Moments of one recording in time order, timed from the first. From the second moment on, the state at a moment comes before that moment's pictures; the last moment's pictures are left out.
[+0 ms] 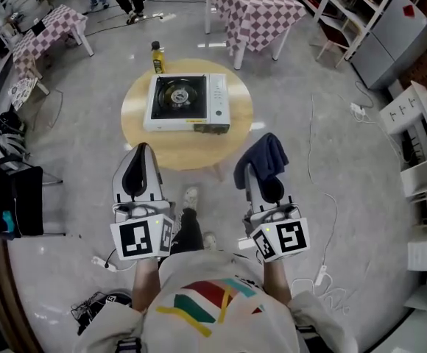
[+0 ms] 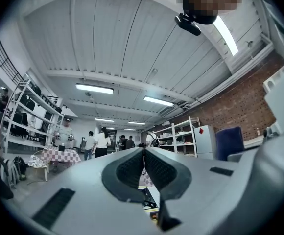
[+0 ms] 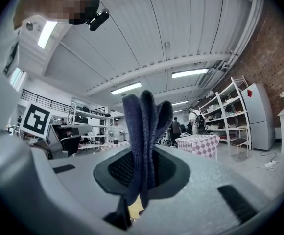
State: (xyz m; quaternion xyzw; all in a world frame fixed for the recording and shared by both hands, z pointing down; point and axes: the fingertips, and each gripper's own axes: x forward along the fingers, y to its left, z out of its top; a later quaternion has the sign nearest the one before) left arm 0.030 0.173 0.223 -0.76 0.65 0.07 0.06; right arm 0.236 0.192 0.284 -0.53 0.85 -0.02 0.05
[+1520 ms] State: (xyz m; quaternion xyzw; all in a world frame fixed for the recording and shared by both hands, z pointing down) left arm -0.042 -0.173 0.260 -0.78 0.61 0.08 0.04; right arm 0.187 -0.146 0.309 -0.60 0.79 0.01 -0.06
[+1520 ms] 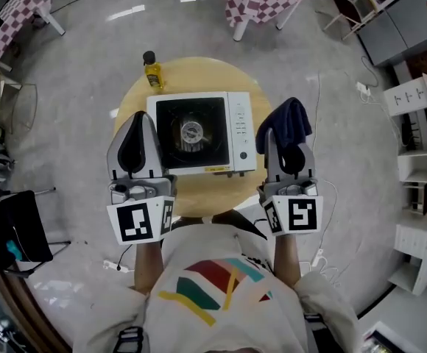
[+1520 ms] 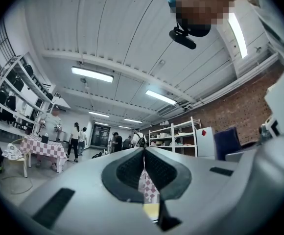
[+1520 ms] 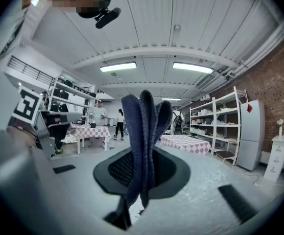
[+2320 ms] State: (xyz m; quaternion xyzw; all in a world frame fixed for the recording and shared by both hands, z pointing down) left arm -0.037 -0.180 0.269 -0.77 0.63 0.05 0.05; right arm 0.191 -0.245 0.390 -0.47 0.75 0.16 -0.43
